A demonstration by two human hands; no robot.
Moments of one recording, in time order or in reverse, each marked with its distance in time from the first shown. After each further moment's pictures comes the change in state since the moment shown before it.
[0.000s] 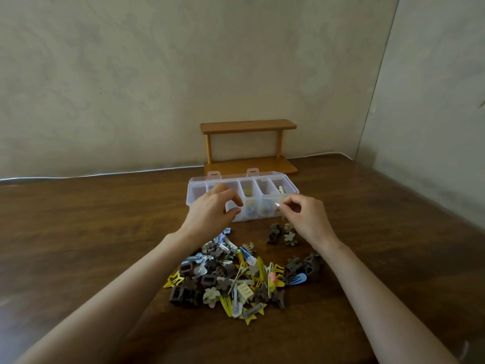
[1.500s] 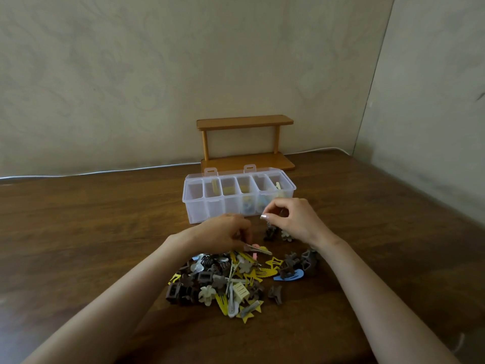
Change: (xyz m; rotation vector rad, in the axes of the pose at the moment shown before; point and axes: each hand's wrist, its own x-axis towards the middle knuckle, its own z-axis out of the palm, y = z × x) left_hand -0.006 0.015 0.008 -0.029 -0.628 0.077; right_hand -0.003 -0.007 0.000 -0.029 -0.253 -0.050
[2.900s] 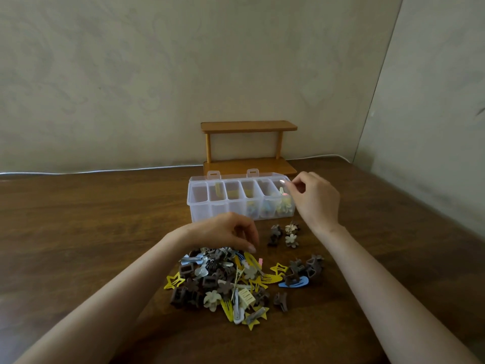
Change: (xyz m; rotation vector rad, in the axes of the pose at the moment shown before) left_hand -0.004 -0.009 -0.012 -0.351 -0.049 0.054; right_hand 0.030 0.003 -0.015 -0.423 0.586 0.004
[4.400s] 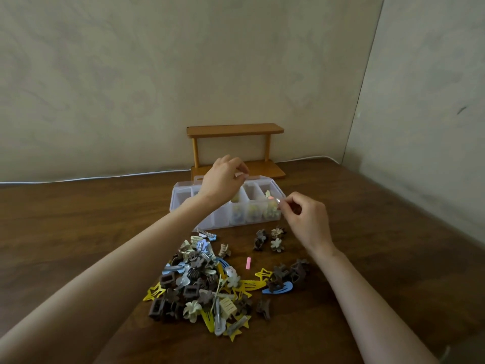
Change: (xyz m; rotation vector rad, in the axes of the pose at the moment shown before) left_hand 0.087 0.005 -0.040 0.352 0.779 -0.030; right_hand -0.030 0.018 -0.007 0.349 -0.102 0.027
